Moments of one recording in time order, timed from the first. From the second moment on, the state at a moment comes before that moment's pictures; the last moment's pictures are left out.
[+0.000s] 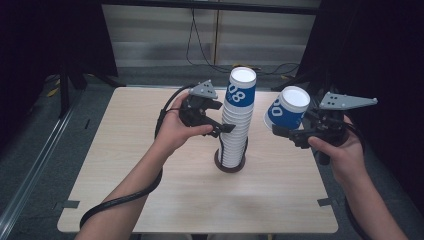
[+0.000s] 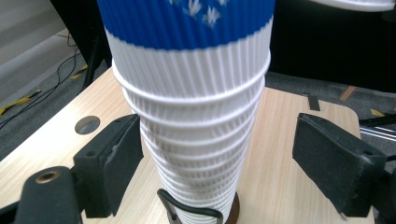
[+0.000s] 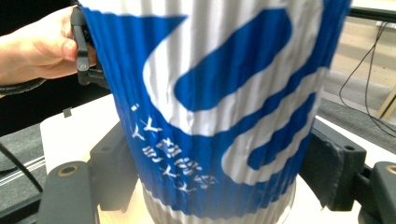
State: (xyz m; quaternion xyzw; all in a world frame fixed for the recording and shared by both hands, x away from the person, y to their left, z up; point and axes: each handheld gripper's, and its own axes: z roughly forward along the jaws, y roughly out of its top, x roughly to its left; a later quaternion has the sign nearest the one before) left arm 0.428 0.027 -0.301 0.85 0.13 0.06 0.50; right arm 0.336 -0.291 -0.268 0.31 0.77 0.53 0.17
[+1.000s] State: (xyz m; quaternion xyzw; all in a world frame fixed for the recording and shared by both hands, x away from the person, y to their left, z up) left arm 0.406 0.053 -0.362 0.86 0.13 0.03 0.49; right arm 0.326 -0.272 -0.317 0.29 0.80 0.51 0.14
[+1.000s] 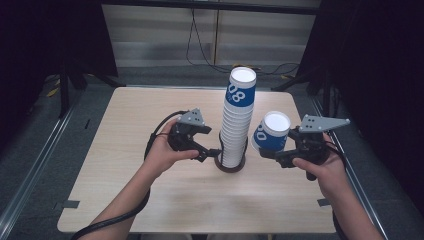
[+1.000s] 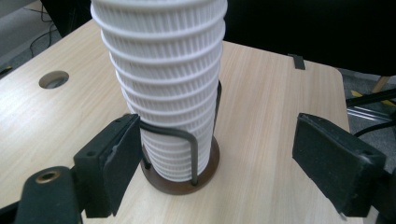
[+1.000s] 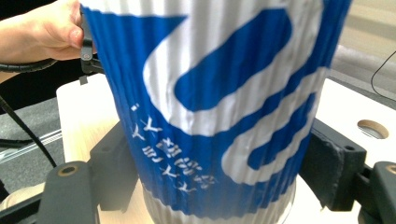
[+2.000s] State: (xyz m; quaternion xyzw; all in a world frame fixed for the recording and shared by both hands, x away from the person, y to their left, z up) left arm 0.385 0.089 -0.421 0.86 0.16 0.01 0.48; right arm 0.323 -0.245 -0.360 0.25 0.83 0.48 0.10
